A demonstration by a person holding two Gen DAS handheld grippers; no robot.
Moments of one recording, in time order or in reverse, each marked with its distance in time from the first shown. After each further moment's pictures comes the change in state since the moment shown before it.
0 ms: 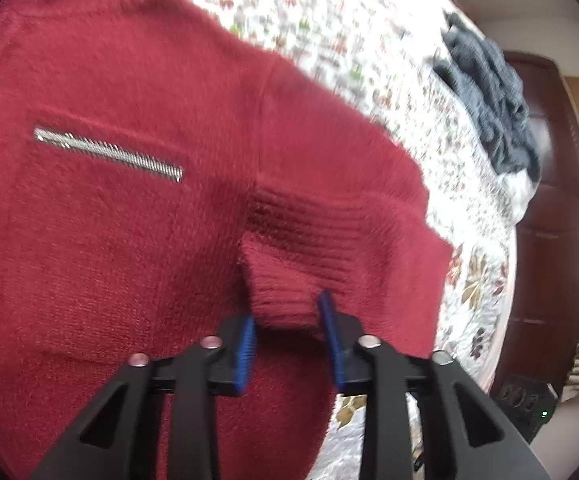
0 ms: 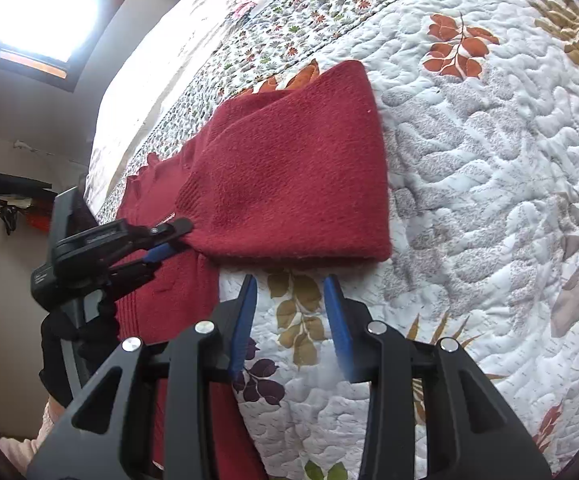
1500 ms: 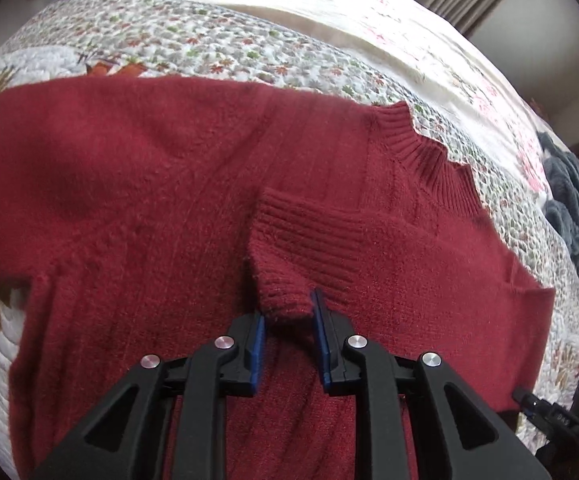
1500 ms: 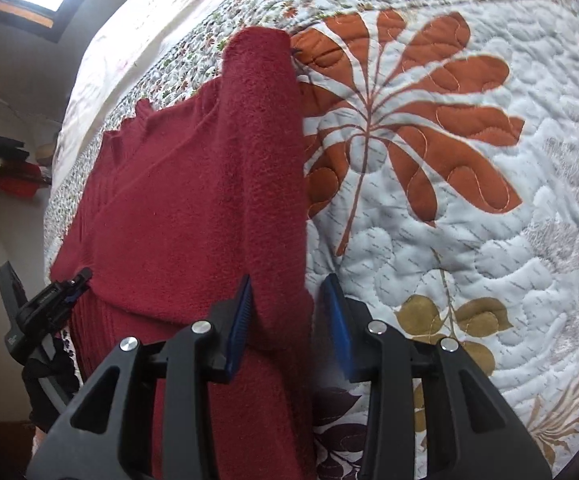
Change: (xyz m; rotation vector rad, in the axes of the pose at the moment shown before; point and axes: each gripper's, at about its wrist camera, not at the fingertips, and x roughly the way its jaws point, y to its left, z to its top) left arm -0.166 0.201 0.012 -0.093 -0.371 0.383; right arm 0.113 0.097 0.018 -0.107 0.106 -0.133
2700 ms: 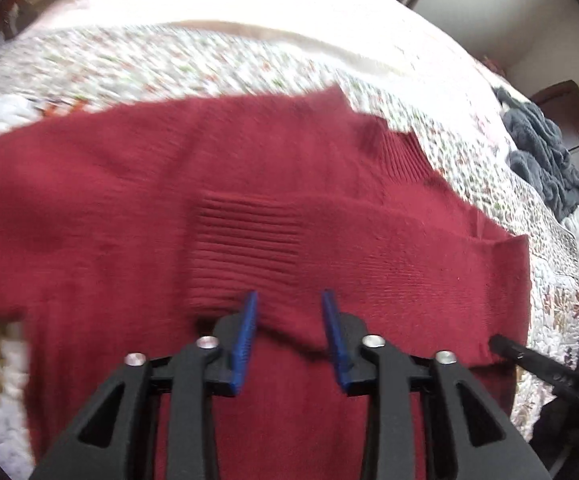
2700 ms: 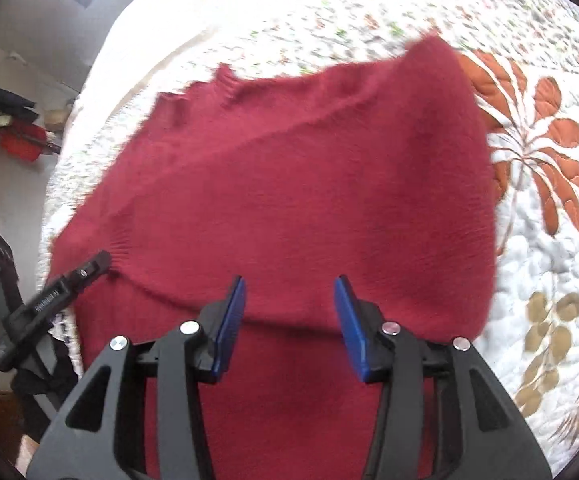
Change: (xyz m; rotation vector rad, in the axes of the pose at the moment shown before) left arm -0.034 -0.004 -0.013 0.163 -0.012 -0.058; right arm 0.019 0.107 -0.016 -0.126 -0.020 0.002
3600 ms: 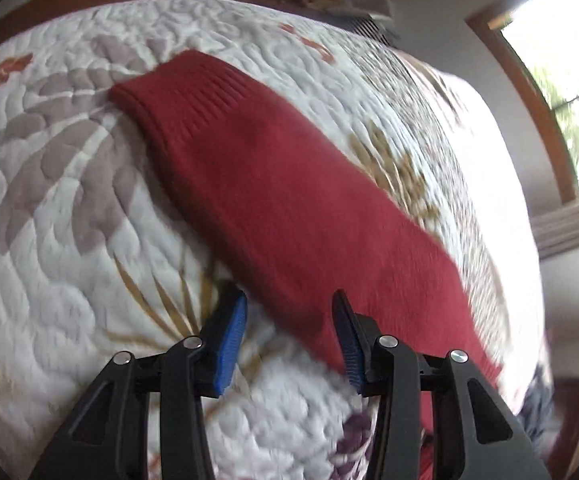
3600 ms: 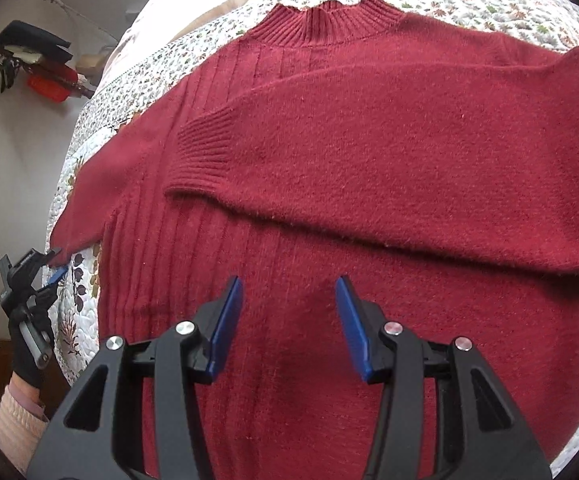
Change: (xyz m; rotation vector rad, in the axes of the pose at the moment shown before) left arm -0.120 0.385 -0.053 -0.840 -0.287 0.074; right arm 0.057 0.110 -0.043 -0.146 0.099 0.033
